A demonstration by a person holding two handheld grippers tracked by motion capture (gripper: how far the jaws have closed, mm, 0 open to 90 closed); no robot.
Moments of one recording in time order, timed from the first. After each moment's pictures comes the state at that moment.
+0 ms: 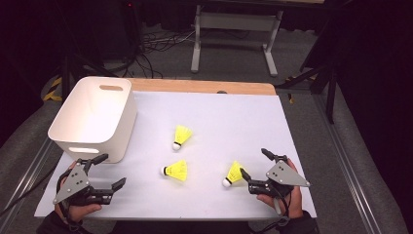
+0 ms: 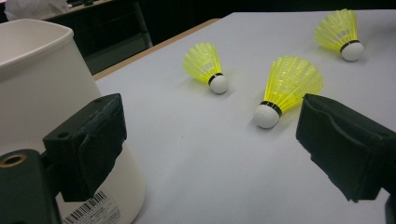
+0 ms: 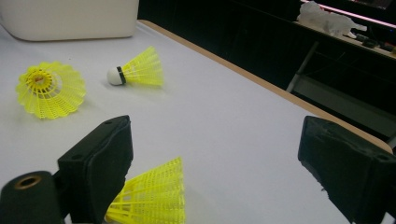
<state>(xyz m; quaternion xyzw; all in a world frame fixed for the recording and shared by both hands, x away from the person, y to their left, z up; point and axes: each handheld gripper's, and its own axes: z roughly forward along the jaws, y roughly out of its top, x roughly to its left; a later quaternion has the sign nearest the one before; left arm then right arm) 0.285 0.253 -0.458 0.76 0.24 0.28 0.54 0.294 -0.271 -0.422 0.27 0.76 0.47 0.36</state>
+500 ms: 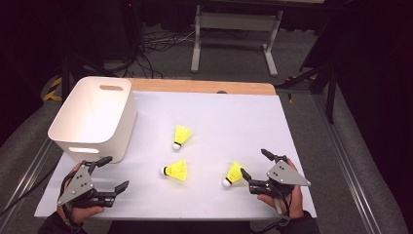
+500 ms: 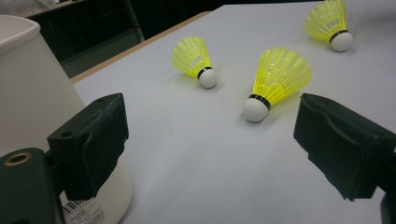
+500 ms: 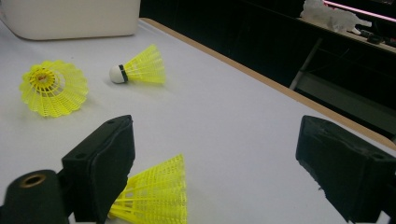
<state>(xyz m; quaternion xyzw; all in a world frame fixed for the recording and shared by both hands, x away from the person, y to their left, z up) 0.283 0.246 -0.460 0.77 0.23 0.27 0.53 0.294 -0.273 -0.421 0.28 0.76 0.47 0.36</state>
